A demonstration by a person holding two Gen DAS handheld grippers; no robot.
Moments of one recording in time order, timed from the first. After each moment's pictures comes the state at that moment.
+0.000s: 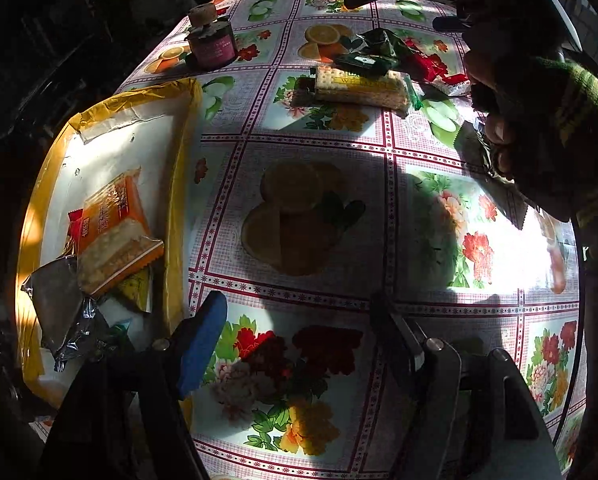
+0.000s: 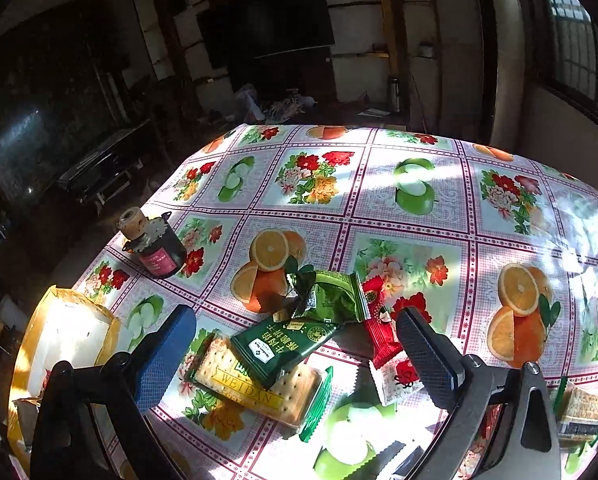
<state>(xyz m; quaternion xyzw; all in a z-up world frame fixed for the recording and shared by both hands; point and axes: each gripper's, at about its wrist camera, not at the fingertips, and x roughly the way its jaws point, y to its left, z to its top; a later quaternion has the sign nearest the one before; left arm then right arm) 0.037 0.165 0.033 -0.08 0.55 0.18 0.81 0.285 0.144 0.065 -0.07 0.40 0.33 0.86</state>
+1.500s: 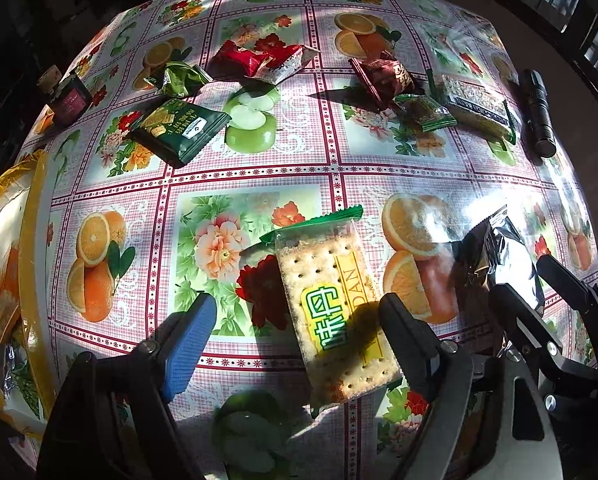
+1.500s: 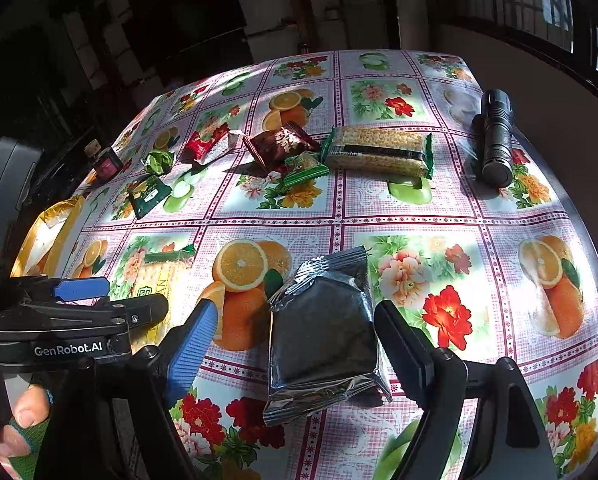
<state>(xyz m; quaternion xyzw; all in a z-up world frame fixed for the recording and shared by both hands) 0.113 0.033 0.024 -0.05 0.57 0.07 0.81 0.121 -0.144 0.027 0.00 0.45 0.21 0.87</state>
